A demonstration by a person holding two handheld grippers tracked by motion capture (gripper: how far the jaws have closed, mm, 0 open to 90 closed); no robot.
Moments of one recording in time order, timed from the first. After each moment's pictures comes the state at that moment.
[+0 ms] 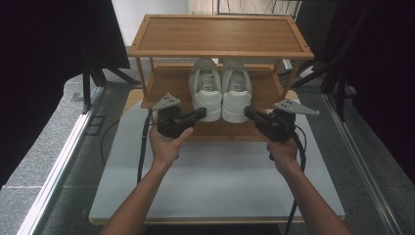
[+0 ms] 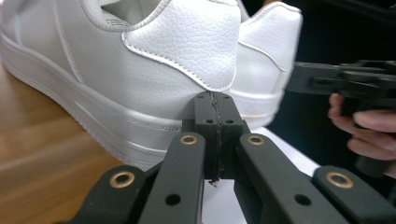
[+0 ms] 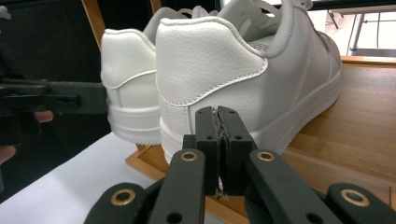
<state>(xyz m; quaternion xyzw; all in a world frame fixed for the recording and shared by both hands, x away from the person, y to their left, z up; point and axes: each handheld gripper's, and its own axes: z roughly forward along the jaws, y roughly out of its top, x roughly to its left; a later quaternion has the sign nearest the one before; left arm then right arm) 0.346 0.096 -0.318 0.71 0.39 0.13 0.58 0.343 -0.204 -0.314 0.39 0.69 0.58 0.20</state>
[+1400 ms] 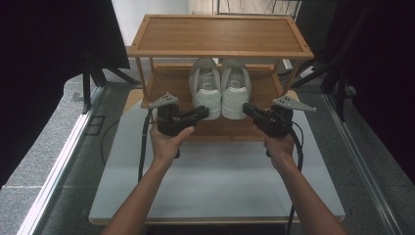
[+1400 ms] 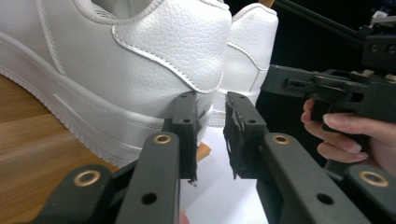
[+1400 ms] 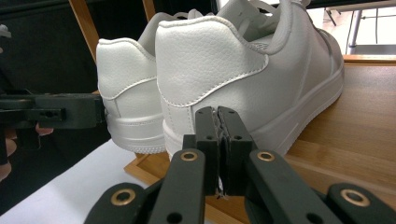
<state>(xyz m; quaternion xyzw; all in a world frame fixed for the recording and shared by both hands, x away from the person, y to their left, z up) 0.353 0.101 -0.325 0.68 0.39 0.07 0.61 0.355 -0.200 -0.315 0.40 0.68 0.58 0.20</state>
